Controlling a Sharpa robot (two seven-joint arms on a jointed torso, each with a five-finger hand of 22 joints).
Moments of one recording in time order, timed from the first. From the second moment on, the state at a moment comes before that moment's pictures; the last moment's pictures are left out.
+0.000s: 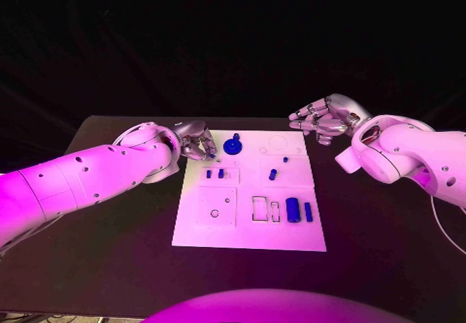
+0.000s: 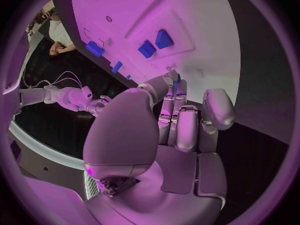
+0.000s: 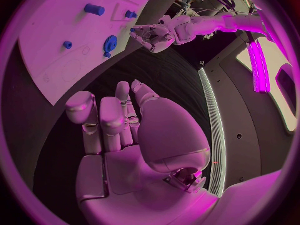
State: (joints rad) left arm 1.21 -0.65 -0.04 1.26 -1.31 -0.19 -0.08; left_hand 1.43 -0.14 0.58 -0.14 0.09 1.18 0.14 0.08 0.12 1.27 0.07 0.12 0.11 1.46 -0.02 1.39 1.18 0.11 1.43 0.08 1.08 1.31; right arm 1.26 -0.95 -0.03 1.56 -0.76 -0.36 0.02; right_hand 1.33 0.02 0.12 0.07 0.26 0.97 0.15 0.12 0.07 1.08 0.06 0.76 0.75 1.46 -0.02 1.09 1.04 0.12 1.24 0.09 1.18 1.00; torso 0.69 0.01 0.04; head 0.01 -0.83
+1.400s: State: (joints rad) left arm 1.21 -0.62 -0.04 1.23 -1.30 -0.16 -0.06; left_hand 1.42 -0.14 0.59 -0.13 0.09 1.18 0.14 0.08 0.12 1.27 0.07 0.11 0.11 1.46 -0.02 1.39 1.17 0.11 1.43 0.08 1.08 1.31; right arm 1.26 -0.95 -0.03 1.56 -0.76 -0.36 0.02; right_hand 1.33 0.02 0.12 0.07 0.26 0.97 0.15 0.12 0.07 1.08 0.06 0.76 0.75 1.46 -0.02 1.09 1.04 0.12 1.24 0.09 1.18 1.00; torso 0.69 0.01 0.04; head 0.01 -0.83
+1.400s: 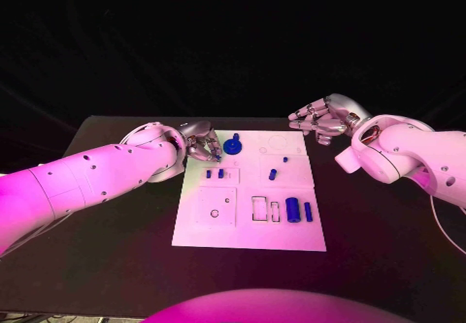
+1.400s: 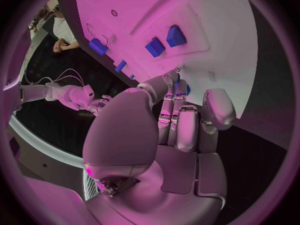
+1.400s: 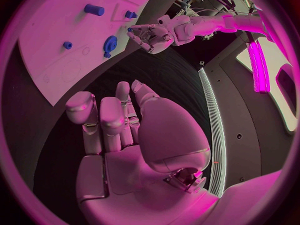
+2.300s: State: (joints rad) left arm 1.20 -0.60 -0.04 1.20 -1.32 -0.13 -0.08; left_hand 1.41 -0.15 0.59 -0.13 0.09 1.18 0.14 0.08 0.12 1.28 0.07 0.10 0.11 1.46 -0.02 1.39 1.17 0.11 1.43 0.08 1.08 1.31; right arm 1.26 -0.95 -0.03 1.56 -0.76 -0.36 0.02; right_hand 1.33 0.02 0.12 0.07 0.26 0.97 0.15 0.12 0.07 1.08 0.06 0.76 0.75 1.46 -0.02 1.09 1.04 0.12 1.24 0.09 1.18 1.00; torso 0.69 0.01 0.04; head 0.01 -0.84
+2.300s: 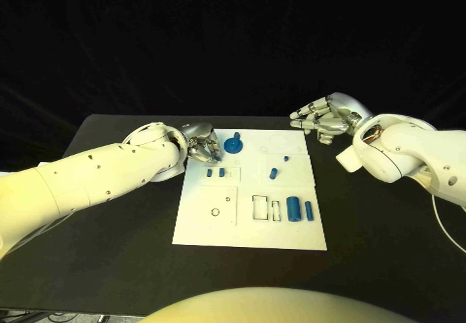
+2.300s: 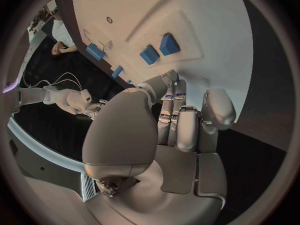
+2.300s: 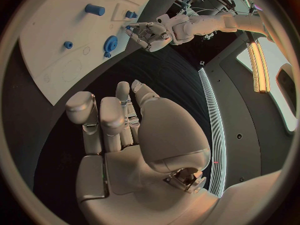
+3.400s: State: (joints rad) left arm 1.20 -0.59 -0.04 1.18 -1.34 -0.11 -0.10; left_hand 1.41 -0.15 0.59 -0.13 0.09 1.18 0.14 0.08 0.12 1.28 0.07 0.10 0.11 1.46 -0.02 1.39 1.16 0.11 1.43 0.08 1.08 1.31; right arm 1.26 -0.95 -0.03 1.56 -0.76 -0.36 0.02; right_hand 1.33 0.02 0.13 0.07 0.26 0.97 0.15 0.12 0.07 1.08 0.06 0.77 0.74 1.46 -0.02 1.09 1.04 0.12 1.24 0.09 1.18 1.00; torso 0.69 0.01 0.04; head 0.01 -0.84
